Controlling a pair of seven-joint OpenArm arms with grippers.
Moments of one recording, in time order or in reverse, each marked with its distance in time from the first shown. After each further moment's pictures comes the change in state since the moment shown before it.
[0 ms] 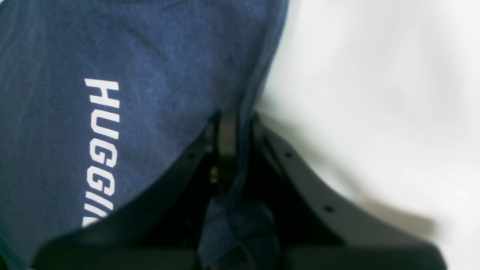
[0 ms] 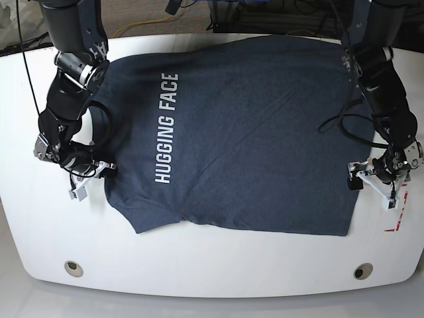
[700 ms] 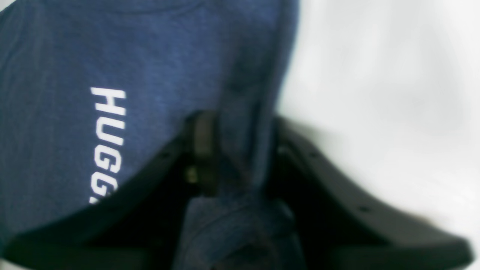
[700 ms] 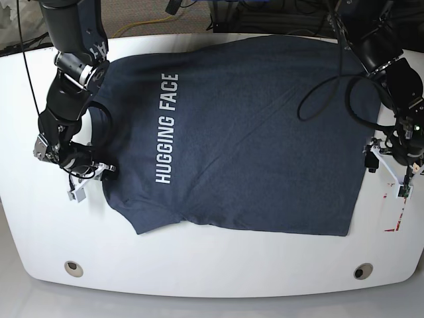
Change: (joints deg) left arm 14.6 3.6 -3.9 42.0 -0.2 -6.9 20.5; right arm 0.0 0.0 0.0 0.2 0.7 0.0 0.5
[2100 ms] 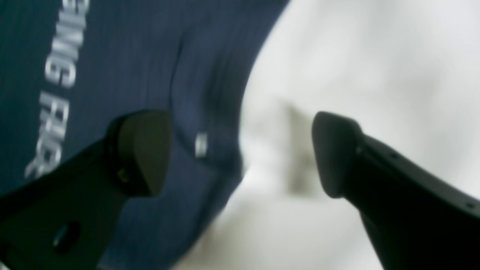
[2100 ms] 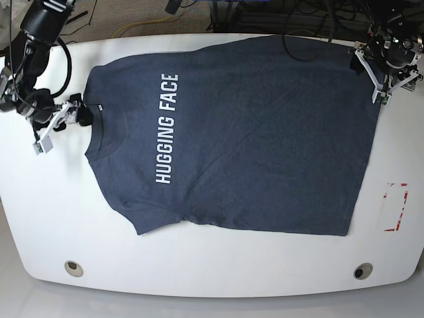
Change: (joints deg) left arm 33.9 6.2 -4.8 18.1 -0.6 -6.7 -0.2; right arm -30.1 9.1 -0.2 43.2 31.0 -0.2 -23.0
